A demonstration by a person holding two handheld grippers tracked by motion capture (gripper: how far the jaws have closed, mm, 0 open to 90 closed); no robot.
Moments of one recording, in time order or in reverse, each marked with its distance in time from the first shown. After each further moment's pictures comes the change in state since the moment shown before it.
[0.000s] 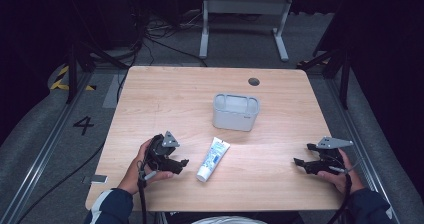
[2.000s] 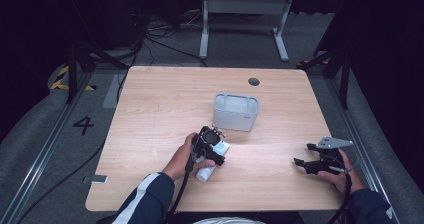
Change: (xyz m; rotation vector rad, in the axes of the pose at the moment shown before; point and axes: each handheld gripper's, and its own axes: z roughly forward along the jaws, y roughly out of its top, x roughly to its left) left arm -0.047 0.090 0.090 0.244 -0.032 -0.016; right arm 0.000 0.000 0.000 -0.001 0.003 -0.003
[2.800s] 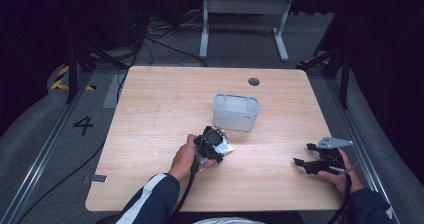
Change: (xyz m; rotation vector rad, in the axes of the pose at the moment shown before) left arm -0.005 0.003 -0.008 0.020 -0.003 0.075; right arm 0.000 0.000 0.000 0.000 0.001 -0.001
